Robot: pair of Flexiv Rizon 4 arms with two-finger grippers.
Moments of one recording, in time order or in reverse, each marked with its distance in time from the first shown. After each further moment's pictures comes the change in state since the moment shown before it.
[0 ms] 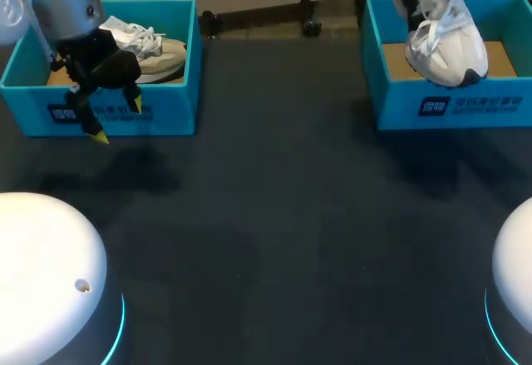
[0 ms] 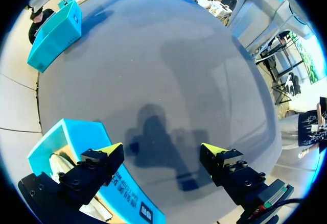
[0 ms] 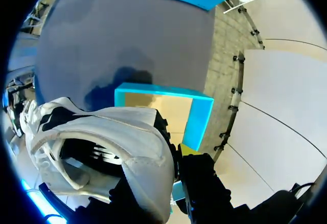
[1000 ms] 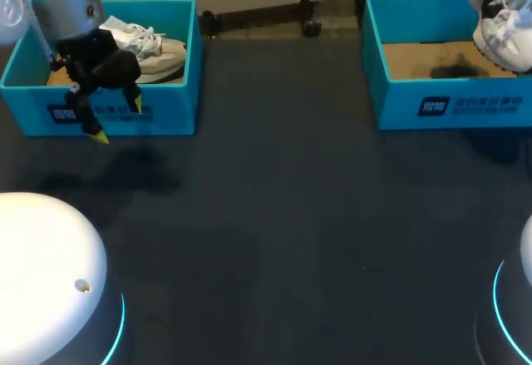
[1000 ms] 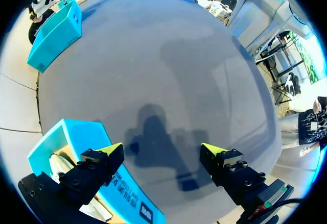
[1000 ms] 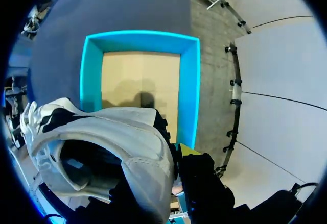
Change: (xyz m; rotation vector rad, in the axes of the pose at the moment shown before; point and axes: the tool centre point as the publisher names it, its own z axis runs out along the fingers) left arm 0.000 0.000 0.000 0.000 0.000 0.000; right arm -0.036 -0.166 0.128 -0.139 0.017 0.133
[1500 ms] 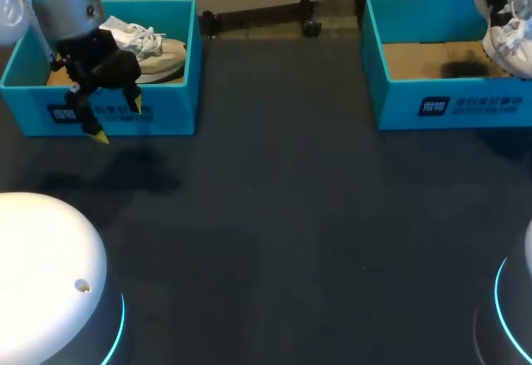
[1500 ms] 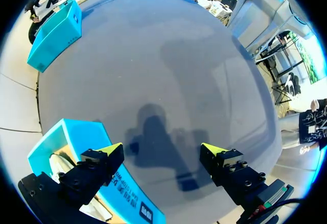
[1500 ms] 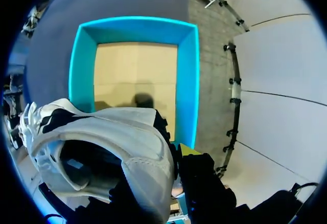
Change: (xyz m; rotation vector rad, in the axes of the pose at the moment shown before) left arm 0.000 0.000 0.000 0.000 0.000 0.000; right arm -0.004 -0.024 0.035 -0.008 -0.009 0.014
